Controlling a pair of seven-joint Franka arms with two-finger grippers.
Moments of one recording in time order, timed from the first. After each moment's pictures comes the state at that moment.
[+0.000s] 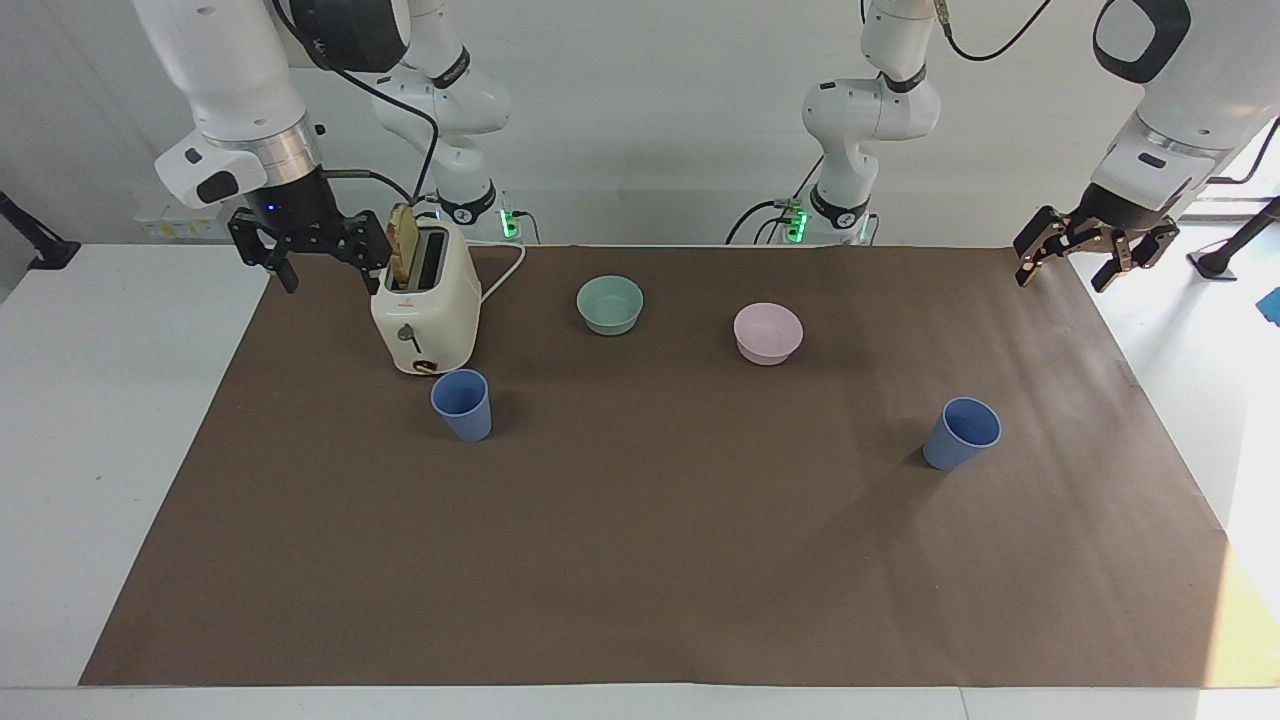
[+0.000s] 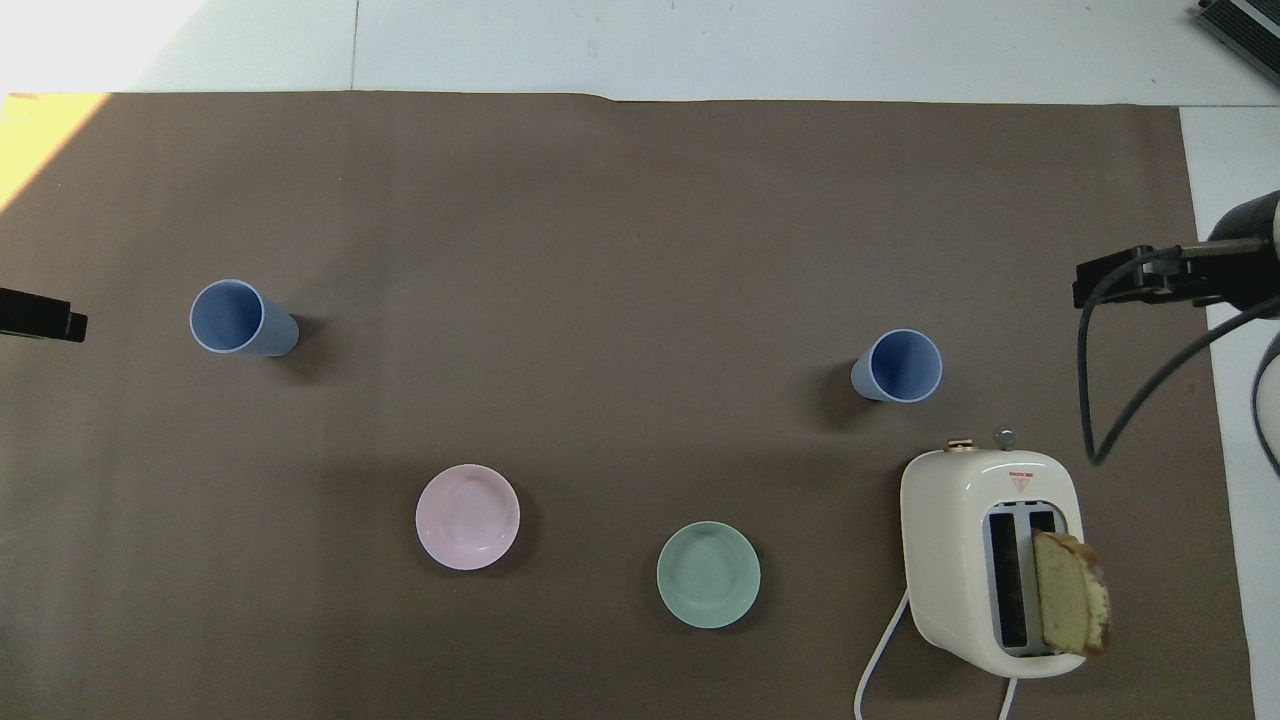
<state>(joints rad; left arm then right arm) -0.08 -0.03 0.13 -1.61 -0.03 1.64 0.20 0.01 0.04 0.02 -1.52 -0.04 1.62 0.04</state>
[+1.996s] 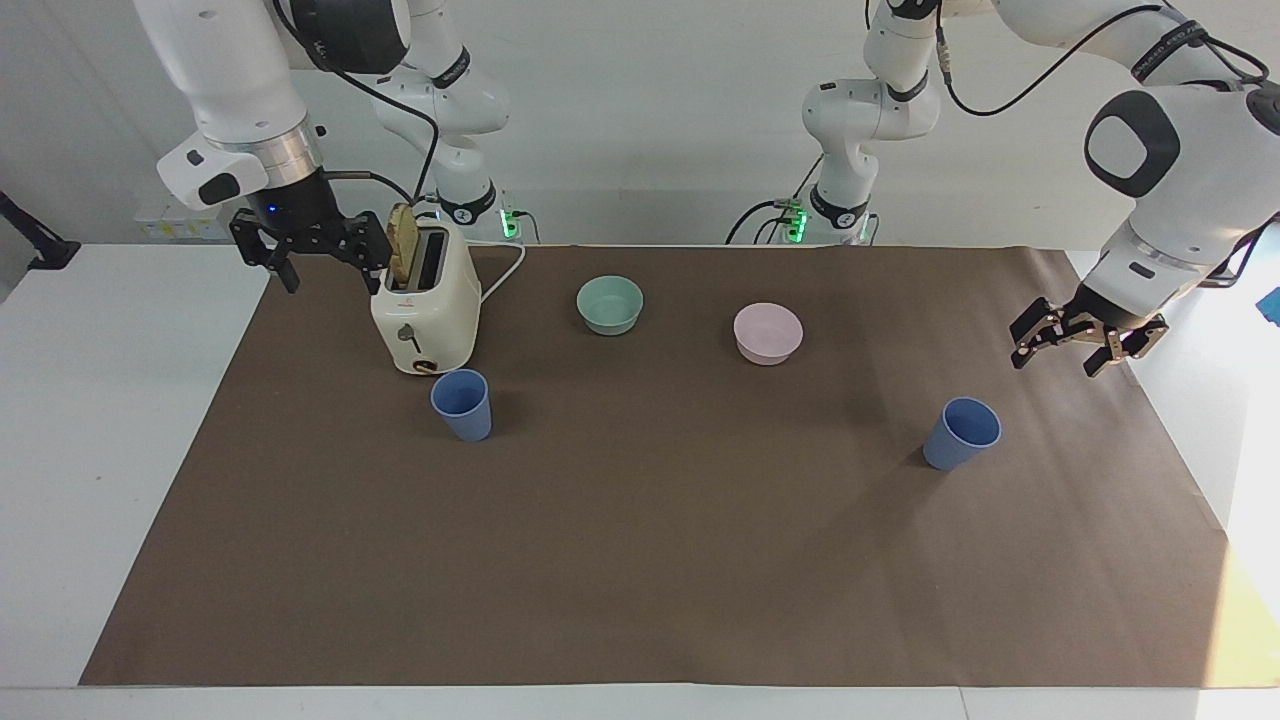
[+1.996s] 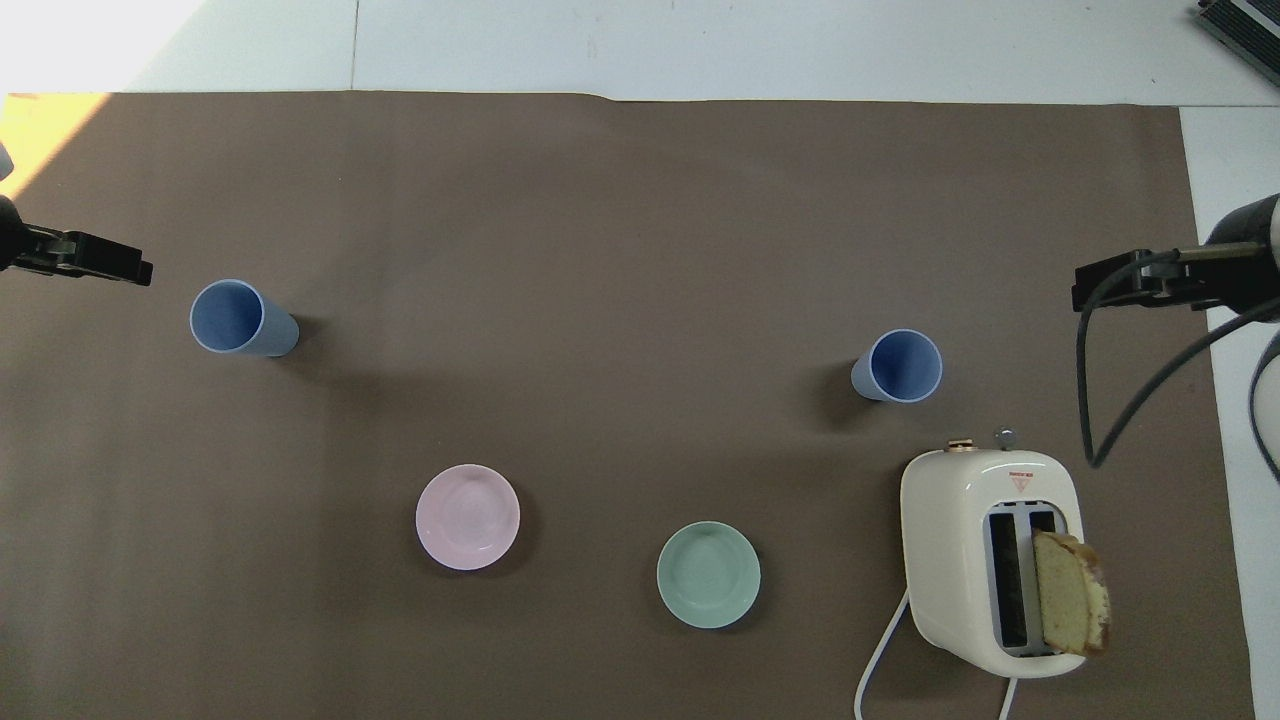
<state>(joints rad) -0.05 0.18 0.14 -1.60 -0.09 1.85 0.29 0.01 0.03 0.02 -1.53 -0.04 1.62 0.04</state>
